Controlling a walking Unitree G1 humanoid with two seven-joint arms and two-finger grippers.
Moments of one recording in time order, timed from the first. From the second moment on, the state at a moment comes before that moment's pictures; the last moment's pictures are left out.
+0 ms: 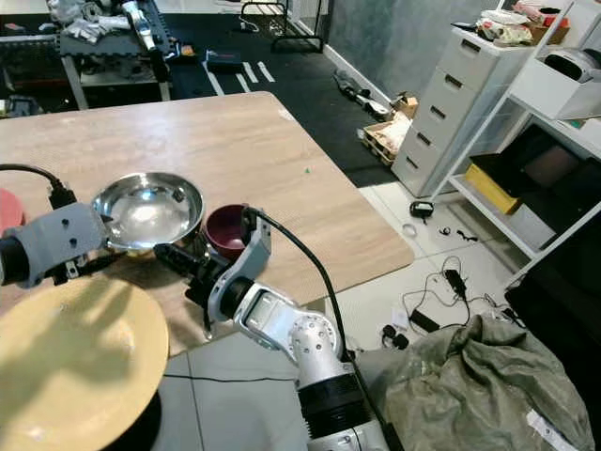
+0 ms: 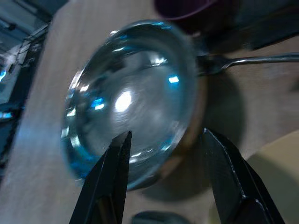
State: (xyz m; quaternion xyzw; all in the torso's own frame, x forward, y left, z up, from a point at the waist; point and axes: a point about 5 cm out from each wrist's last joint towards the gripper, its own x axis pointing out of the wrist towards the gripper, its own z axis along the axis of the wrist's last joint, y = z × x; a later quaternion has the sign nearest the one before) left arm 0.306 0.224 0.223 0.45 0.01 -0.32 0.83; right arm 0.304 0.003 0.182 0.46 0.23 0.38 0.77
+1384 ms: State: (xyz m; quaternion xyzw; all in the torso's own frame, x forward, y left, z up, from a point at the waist) left arm 0.244 0.238 0.149 0.22 0.18 -0.34 0.90; right arm 0.326 -0.104 0.168 0.38 0.15 0.28 0.87
